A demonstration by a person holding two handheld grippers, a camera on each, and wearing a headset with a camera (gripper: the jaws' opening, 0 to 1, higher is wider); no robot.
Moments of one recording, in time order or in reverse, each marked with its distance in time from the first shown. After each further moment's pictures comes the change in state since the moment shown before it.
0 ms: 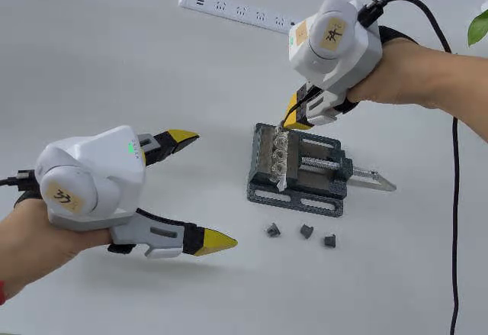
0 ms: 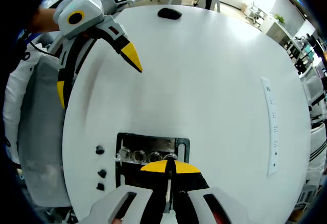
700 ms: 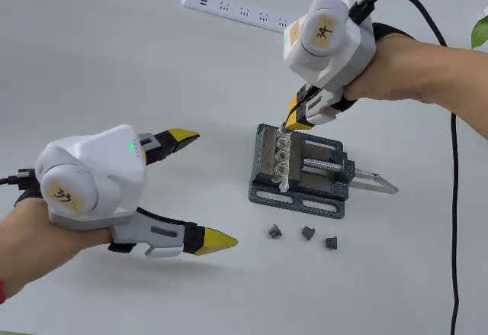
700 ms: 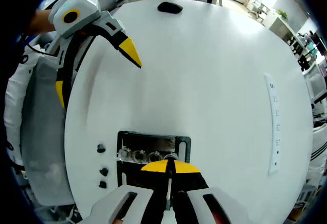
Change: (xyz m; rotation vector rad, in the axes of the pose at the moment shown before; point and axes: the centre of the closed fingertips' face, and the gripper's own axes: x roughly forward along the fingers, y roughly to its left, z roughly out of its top) left arm -0.002 0.004 0.000 -0.005 -0.007 0.012; right arm 0.000 0.000 -0.001 0.005 0.062 0.026
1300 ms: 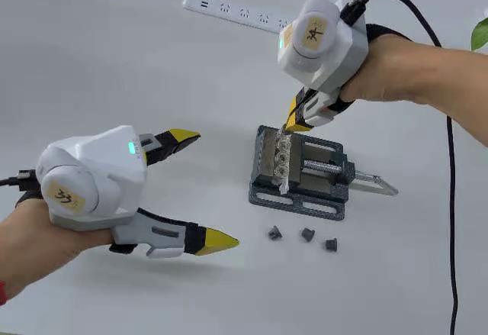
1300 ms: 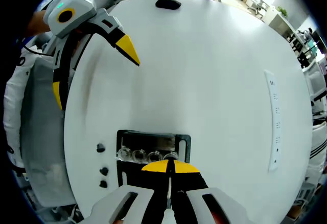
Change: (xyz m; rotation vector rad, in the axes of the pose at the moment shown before) left arm 0.001 -0.001 0.003 0.000 -0.002 -0.001; right arm 0.000 -0.001 -0.002 0.009 0.031 -0.011
